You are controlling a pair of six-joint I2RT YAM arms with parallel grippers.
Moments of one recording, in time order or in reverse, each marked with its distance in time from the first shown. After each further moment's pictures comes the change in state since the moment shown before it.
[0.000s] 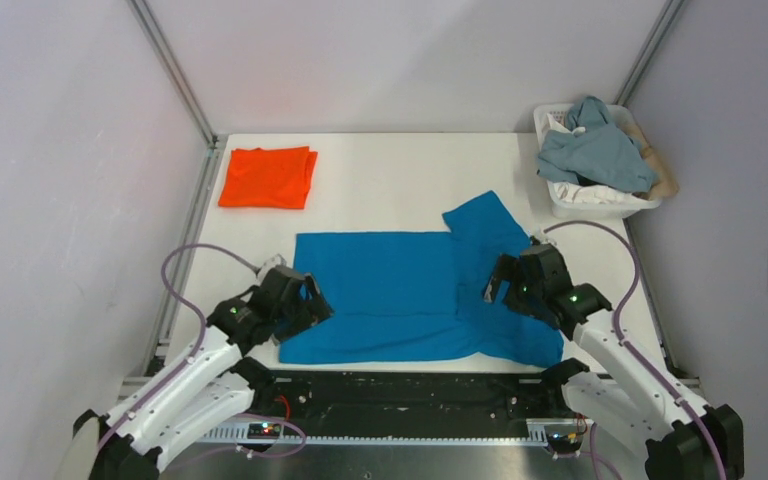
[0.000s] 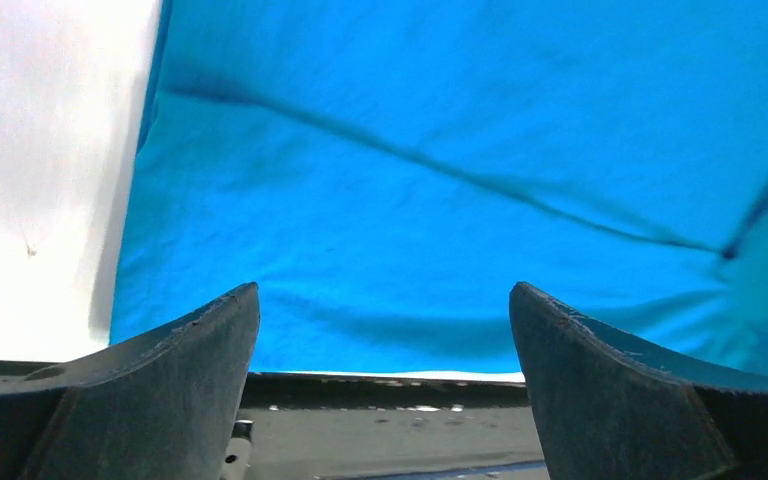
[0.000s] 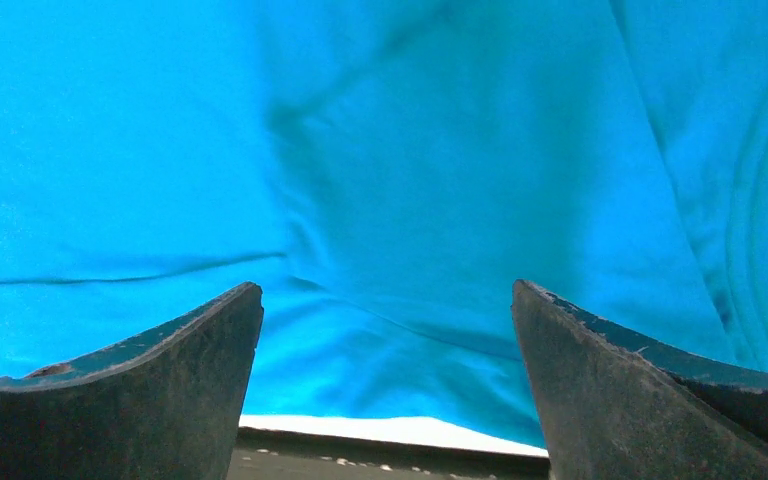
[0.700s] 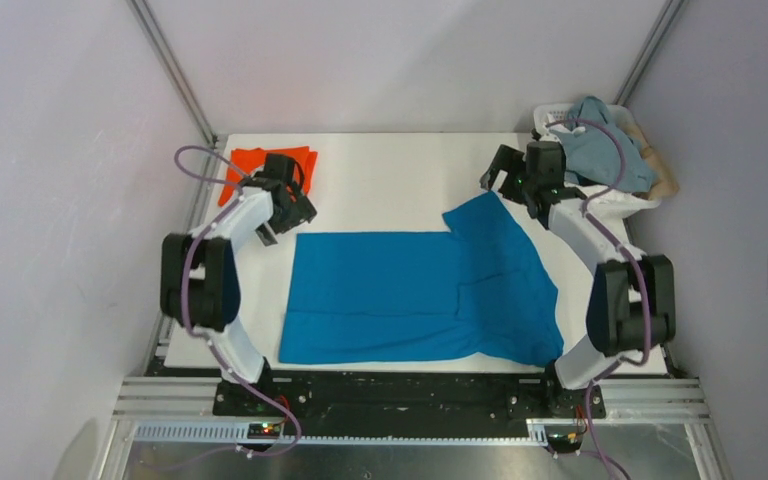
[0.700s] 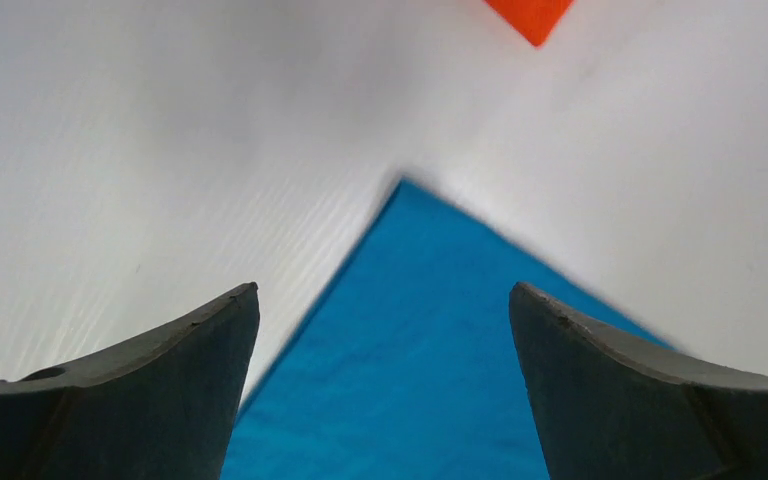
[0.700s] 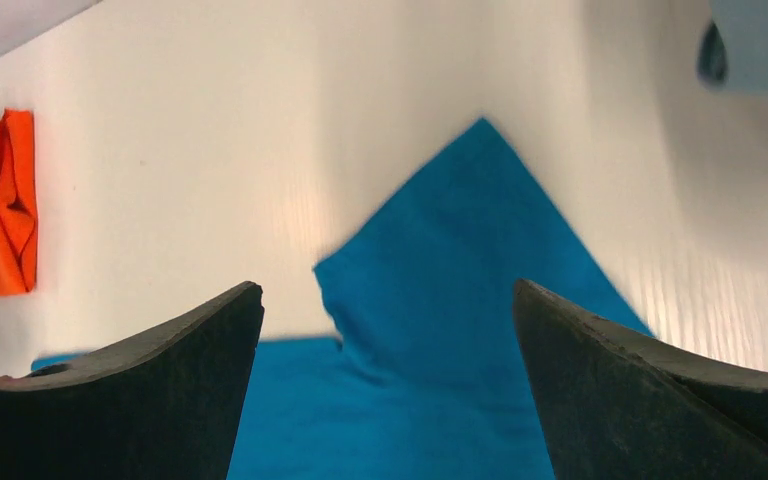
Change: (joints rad) left arm 0.441 0.971 0.774 0.133 -0.134 0.288; right arm -0.259 0.692 0.584 0.505 -0.082 -0.226
